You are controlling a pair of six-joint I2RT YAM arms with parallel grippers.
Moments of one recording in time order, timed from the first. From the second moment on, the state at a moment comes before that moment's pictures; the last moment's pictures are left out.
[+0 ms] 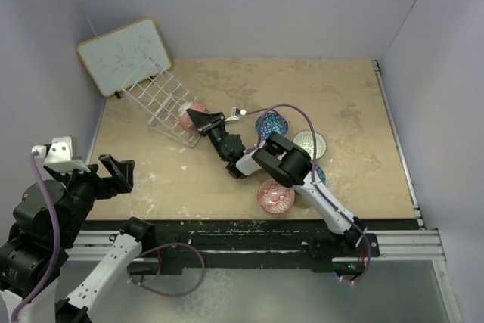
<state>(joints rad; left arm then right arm) -0.37 0.44 1.35 -1.19 -0.30 -0.33 0.91 2.55 1.43 1.49 0.36 1.28</state>
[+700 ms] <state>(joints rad) -0.37 0.43 1.34 -1.18 -0.29 -0.33 0.91 2.49 1.31 1.44 0.43 1.31</state>
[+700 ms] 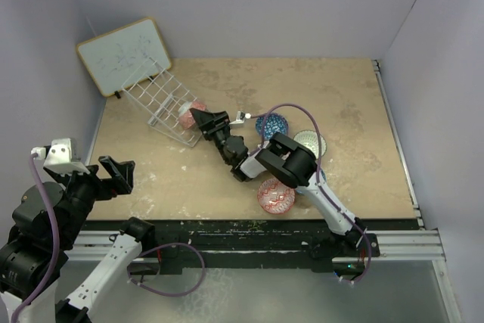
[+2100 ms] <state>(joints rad) -0.37 0.44 1.38 -1.18 -0.27 -0.36 0.97 1.90 0.88 1.00 0.39 1.23</state>
